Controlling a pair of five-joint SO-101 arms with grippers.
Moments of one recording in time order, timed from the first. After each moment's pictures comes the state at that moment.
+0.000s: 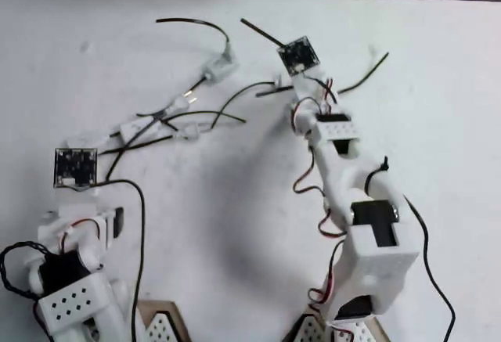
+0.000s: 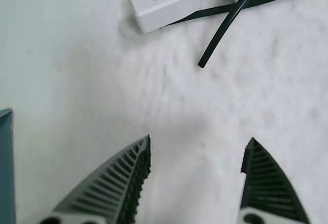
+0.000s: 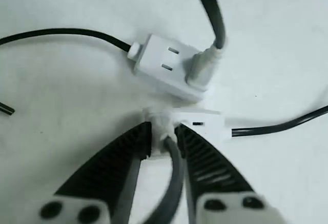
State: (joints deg) left arm -33.0 -80.2 83.1 61.4 -24.7; right arm -7.4 15.9 20.6 19.3 23.0
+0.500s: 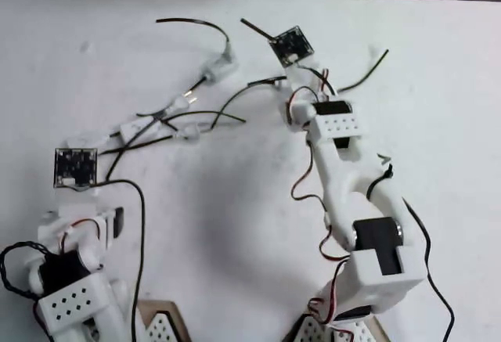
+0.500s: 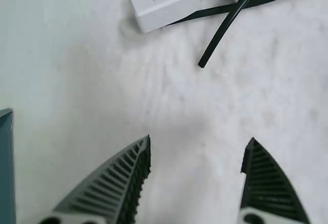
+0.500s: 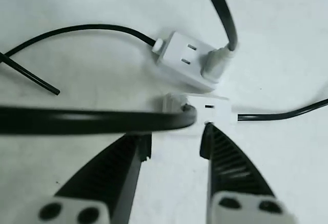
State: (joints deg) left arm -33.0 -80.2 83.1 61.4 -24.7; right arm -9.8 7.2 18.4 35.3 23.1
